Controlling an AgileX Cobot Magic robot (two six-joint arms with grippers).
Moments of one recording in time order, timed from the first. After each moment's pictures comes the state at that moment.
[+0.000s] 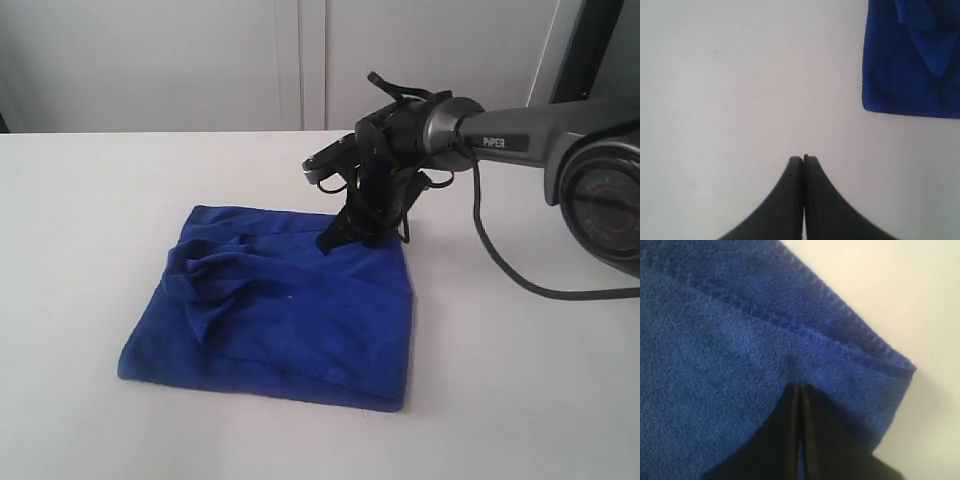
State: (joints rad) left arm -0.03 1.20 -0.95 -0.15 1.06 0.10; right arm 0.47 2.30 -1.74 -0.19 0.75 -0.05
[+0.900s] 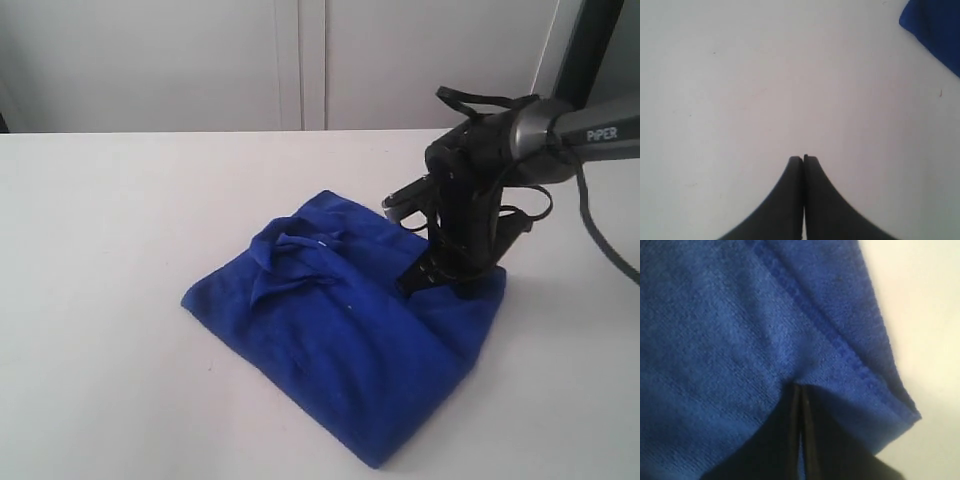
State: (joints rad) left arm -0.03 1.20 -0.95 -0.15 1.06 0.10; right arm 0.39 2.07 -1.34 -0.30 0.82 0.13
